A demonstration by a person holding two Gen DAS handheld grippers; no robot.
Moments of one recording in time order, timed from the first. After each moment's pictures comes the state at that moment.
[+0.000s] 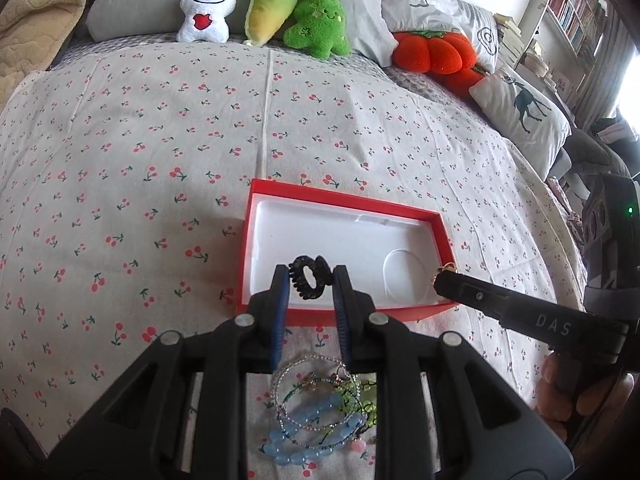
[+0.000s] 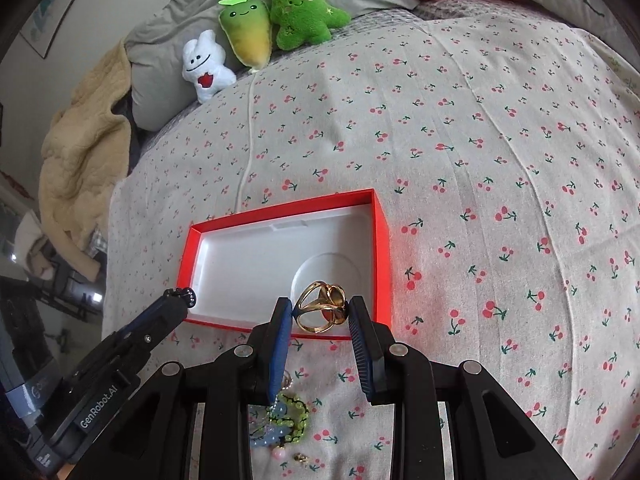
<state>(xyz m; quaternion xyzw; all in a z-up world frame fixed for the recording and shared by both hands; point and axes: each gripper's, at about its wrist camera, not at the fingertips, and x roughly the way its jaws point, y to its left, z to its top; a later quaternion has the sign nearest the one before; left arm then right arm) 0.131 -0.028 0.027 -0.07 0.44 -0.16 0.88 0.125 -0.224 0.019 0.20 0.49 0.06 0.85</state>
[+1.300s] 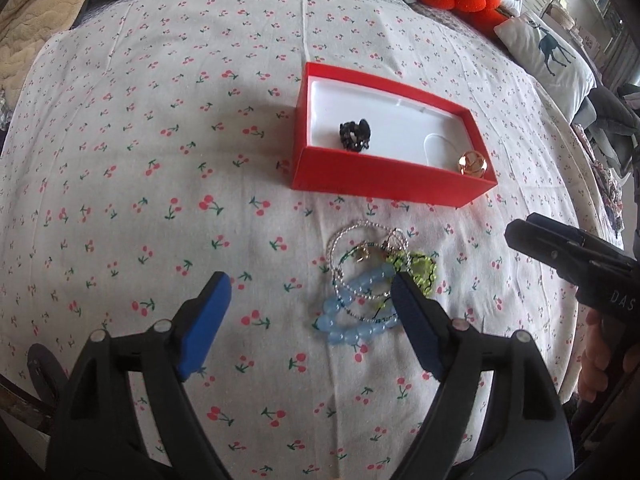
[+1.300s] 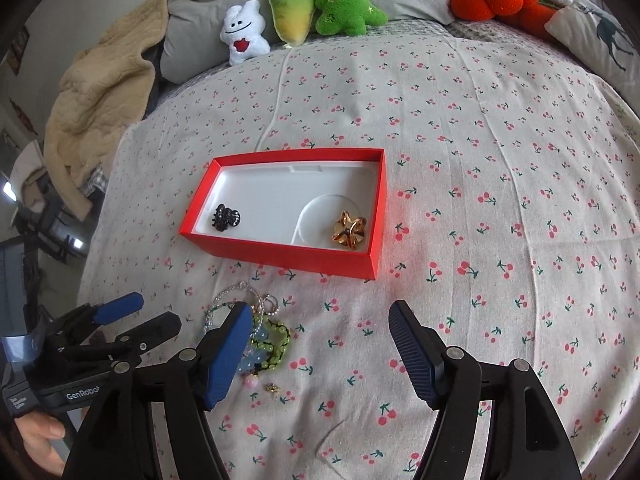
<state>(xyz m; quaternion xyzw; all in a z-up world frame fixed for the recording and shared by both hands) 0.071 -0.003 0.006 -0.02 0.55 -0.11 0.83 0.066 -0.204 0.031 0.10 0.51 0.08 0.85</state>
